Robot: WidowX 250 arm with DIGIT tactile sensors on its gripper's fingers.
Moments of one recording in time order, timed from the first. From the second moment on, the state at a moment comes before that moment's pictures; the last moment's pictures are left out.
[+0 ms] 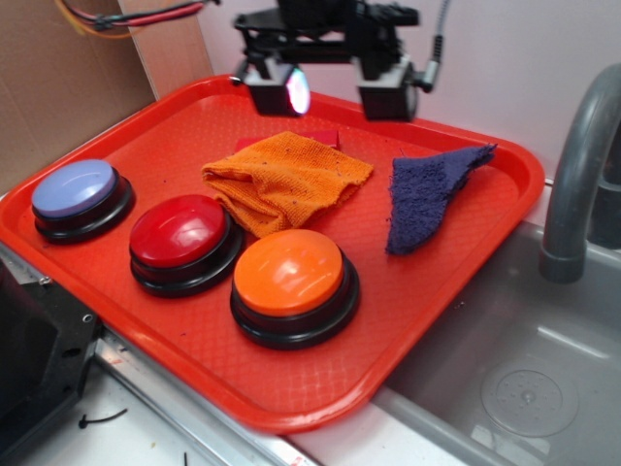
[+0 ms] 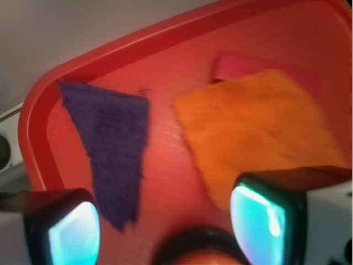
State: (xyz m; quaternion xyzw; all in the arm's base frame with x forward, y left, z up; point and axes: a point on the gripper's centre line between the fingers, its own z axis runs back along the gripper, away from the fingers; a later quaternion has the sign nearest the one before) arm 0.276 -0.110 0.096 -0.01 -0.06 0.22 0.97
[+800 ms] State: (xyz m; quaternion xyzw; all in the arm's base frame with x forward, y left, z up) arm 0.301 -0.134 0.021 -0.01 0.00 0.20 0.98
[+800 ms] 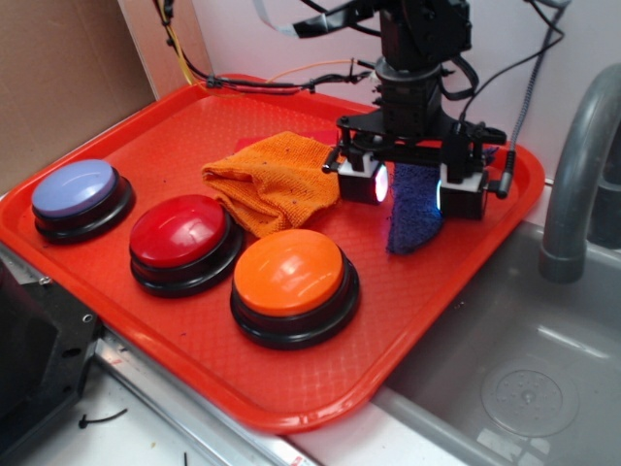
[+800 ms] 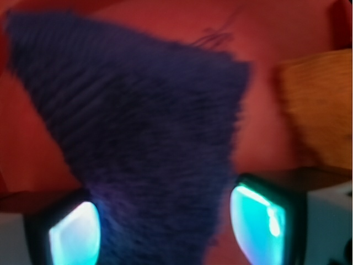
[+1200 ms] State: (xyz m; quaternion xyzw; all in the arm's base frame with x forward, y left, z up) arm 0.305 -0.141 0.019 -0.02 -0.02 0.18 0.98
